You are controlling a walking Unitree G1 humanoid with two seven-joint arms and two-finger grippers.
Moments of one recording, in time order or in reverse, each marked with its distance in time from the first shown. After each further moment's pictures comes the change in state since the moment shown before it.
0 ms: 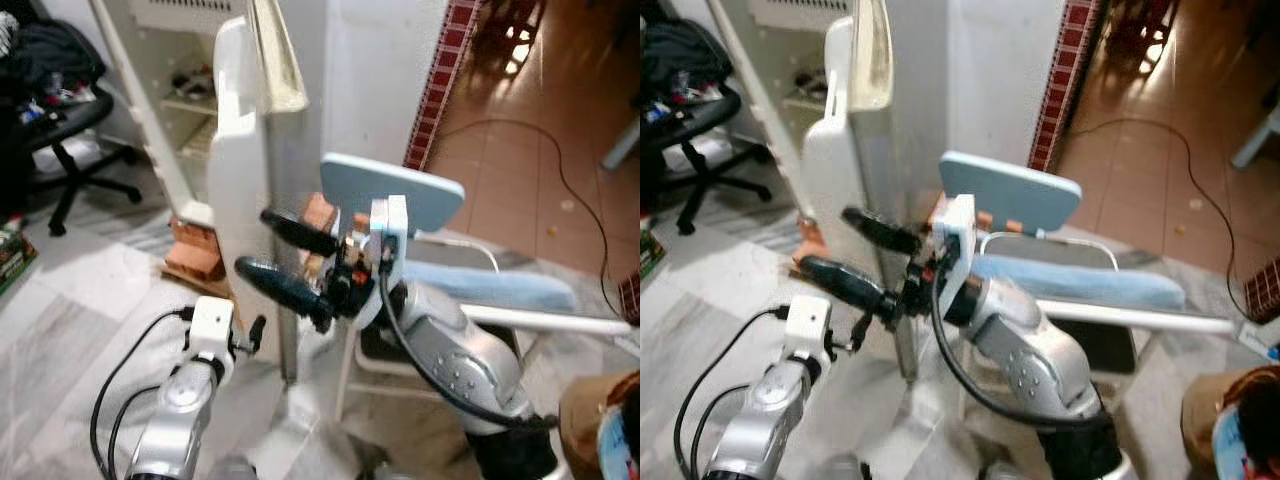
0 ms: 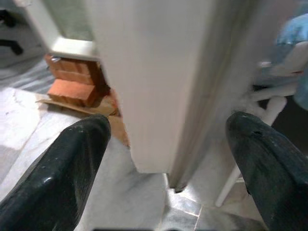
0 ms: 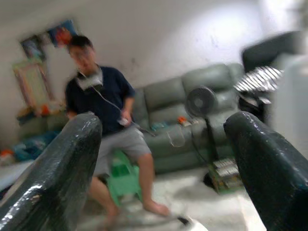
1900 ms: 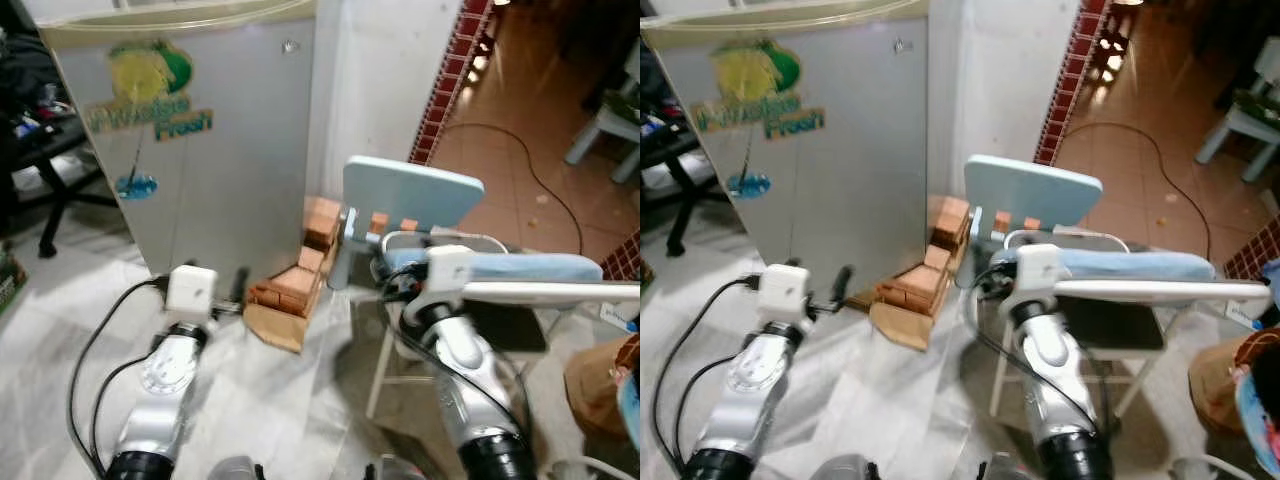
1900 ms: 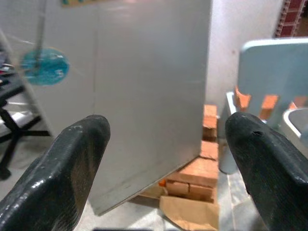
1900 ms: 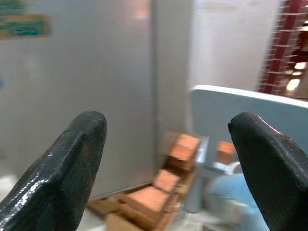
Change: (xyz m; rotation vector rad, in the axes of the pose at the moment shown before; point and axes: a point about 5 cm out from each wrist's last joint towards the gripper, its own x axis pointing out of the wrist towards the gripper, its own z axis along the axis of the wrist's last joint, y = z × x) left arm 0.005 0.020 0.046 0.075 -0.334 0.094; right arm -0.095 -0.081 -0.055 -0.349 0.124 -1.070
